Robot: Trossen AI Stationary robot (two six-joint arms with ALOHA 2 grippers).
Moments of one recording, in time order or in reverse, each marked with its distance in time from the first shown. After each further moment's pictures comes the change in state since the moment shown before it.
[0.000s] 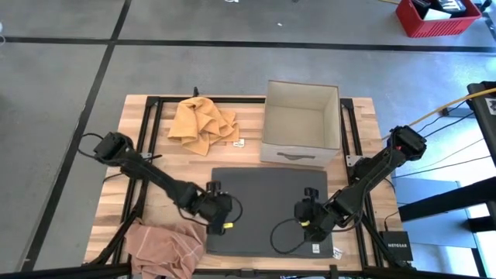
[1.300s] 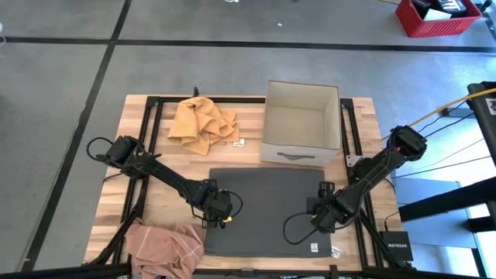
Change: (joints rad) left arm 0.066 0.133 -0.016 -0.174 0.175 0.008; right arm 0.005 -0.004 -0.119 -0.259 -0.233 0.067
